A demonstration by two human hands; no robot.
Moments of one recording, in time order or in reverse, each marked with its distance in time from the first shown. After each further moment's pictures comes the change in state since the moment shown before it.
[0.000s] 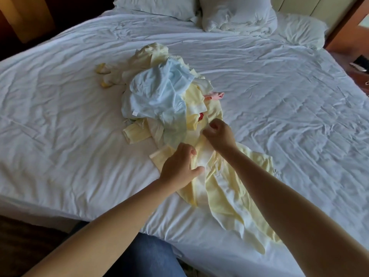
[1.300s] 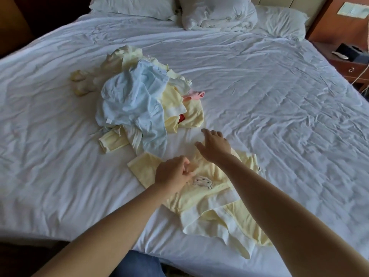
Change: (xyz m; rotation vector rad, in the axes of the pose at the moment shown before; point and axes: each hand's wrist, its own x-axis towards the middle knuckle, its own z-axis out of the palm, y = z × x) left_hand 0.027 0.018 0.044 0.221 -0.140 -0.040; right_hand 0.017 0.068 -0.028 -0.645 -0.205 -0.060
